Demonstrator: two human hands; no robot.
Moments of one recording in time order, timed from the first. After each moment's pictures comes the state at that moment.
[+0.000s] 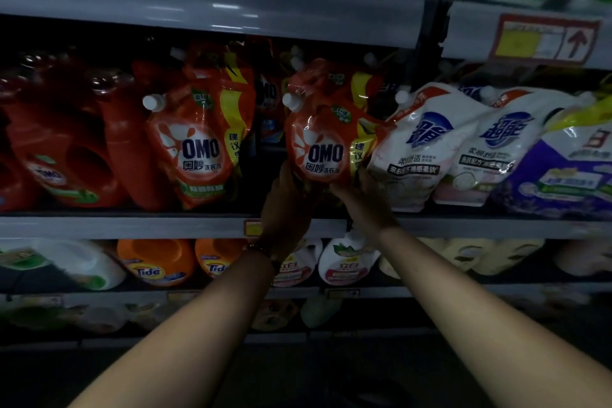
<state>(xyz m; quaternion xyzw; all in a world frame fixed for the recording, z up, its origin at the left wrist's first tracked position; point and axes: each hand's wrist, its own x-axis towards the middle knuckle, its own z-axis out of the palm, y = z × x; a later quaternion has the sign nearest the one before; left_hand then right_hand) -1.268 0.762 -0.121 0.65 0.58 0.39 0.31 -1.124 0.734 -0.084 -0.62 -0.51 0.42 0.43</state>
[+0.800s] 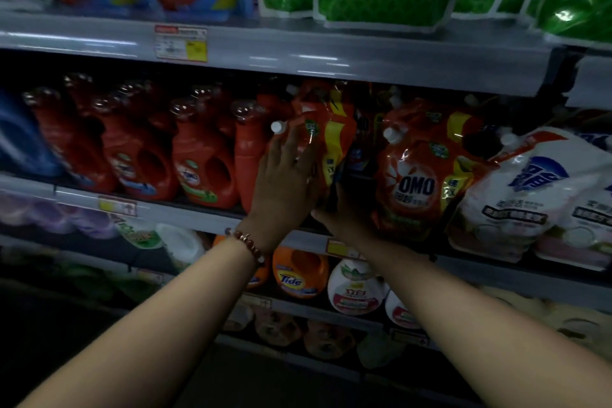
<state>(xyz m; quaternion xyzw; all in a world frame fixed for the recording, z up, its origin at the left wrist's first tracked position) -1.416 0.760 -0.042 0.75 0.60 0.26 -0.11 -1.275 0.762 -0.069 -0.58 -0.68 0.37 0.25</state>
